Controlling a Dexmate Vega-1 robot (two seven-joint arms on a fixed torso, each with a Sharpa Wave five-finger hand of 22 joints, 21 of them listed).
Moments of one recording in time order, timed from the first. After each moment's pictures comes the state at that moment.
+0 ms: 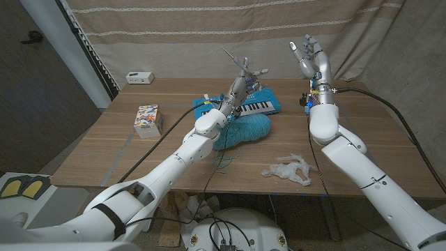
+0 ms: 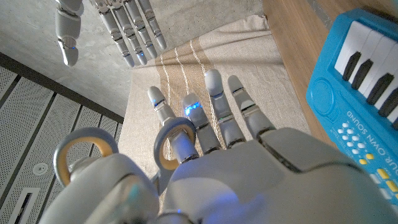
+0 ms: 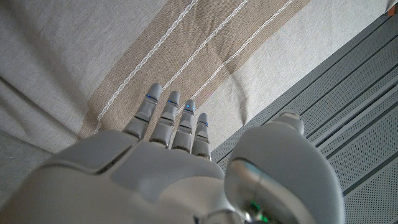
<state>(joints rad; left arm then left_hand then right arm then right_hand) 0.64 0.21 0.63 -1.28 -0.53 -0.34 -0.15 0.26 -0.19 -0.25 0.04 0.18 0.92 -0.22 0.19 0.19 0.71 -0.19 1.58 1.24 0.57 -0.06 1.13 1.11 0.45 0.06 0.32 0.32 -1.02 -0.57 -0.30 -2.03 -0.08 -0.09 -0.62 0.58 0.03 -0.27 0.09 0.41 0.22 -0.01 0.19 0.20 0.34 -0.02 0.23 0.20 0.37 0.06 0.21 0.20 0.11 0.14 0.68 0.17</state>
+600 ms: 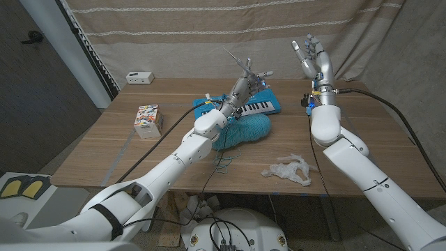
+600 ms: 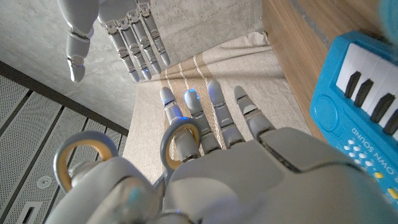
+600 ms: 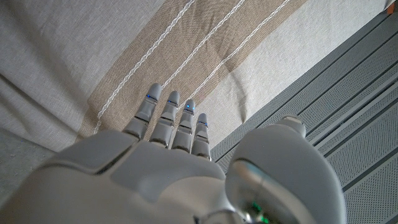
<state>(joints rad) 0.64 0.23 0.64 -1.31 -0.53 -0.33 -0.20 0.19 -0.17 -0.26 -0.01 0.18 0.82 -0.13 0.20 0.19 0.24 -0.17 1.17 0.87 0.22 -0.04 0.87 0.91 0.32 0.08 0.22 0.27 -1.04 -0.57 -0.29 -2.04 -0.09 -0.09 -0.62 0.55 0.03 -0.28 0.10 0.41 0.22 -0.01 0.19 0.20 0.34 -0.02 0.23 0.20 0.37 0.06 0.21 0.20 0.11 0.14 0.67 0.17</state>
